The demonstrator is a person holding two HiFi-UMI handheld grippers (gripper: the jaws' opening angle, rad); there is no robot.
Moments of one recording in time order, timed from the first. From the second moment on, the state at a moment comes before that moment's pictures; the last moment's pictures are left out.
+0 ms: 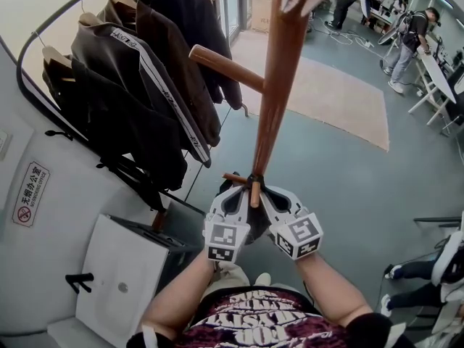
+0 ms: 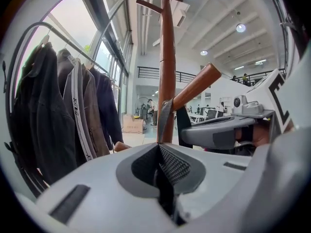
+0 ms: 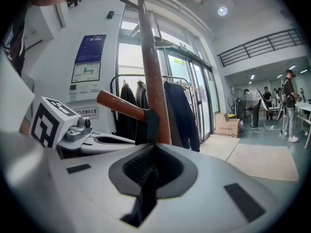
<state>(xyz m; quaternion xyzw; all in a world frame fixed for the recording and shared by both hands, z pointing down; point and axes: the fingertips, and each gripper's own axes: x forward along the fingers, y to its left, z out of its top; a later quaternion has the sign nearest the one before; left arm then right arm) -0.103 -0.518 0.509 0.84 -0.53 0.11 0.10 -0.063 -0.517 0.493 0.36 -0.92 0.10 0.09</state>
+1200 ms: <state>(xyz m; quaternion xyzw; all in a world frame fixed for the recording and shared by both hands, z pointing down) -0.097 -0.454 0.431 0.85 -0.51 0.06 0.08 -0.043 -0.464 0.415 0.32 -0.94 0.07 0.02</state>
